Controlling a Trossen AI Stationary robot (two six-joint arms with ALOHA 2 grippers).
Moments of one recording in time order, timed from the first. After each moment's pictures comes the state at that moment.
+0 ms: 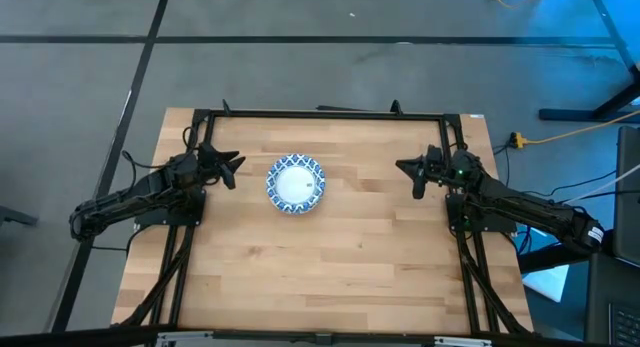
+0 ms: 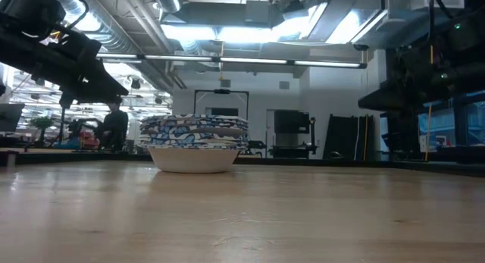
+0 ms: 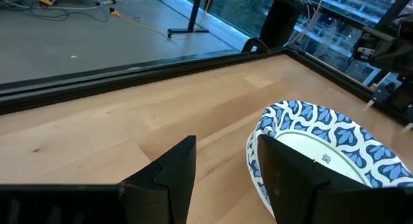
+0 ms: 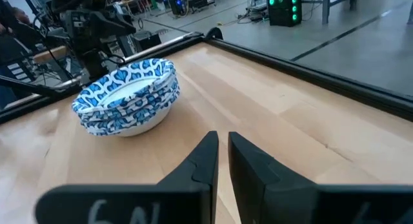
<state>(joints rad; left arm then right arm) 0.42 0.05 0.11 -0.34 -0.27 -0.42 -0.58 0.42 0.01 0.23 -0.20 0.23</state>
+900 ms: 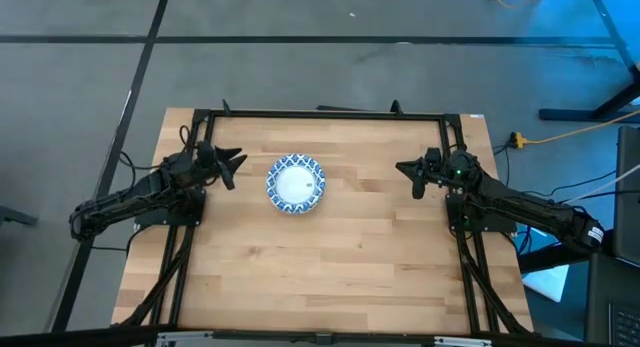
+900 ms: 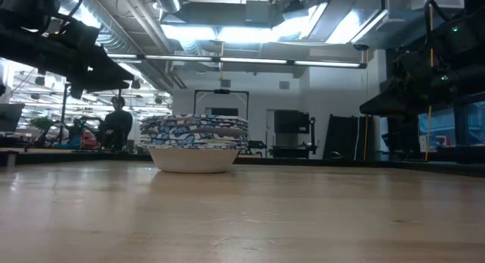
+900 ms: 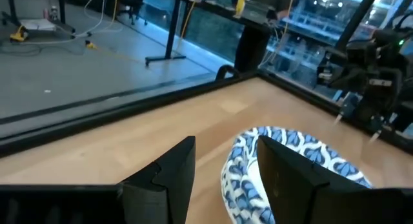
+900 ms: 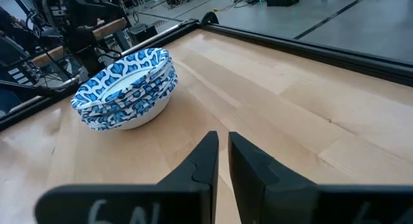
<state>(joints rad) 0.42 0.05 0.11 -0.20 -0.22 -0.33 -0.58 0.42 0.01 0.18 -0.20 0.31</state>
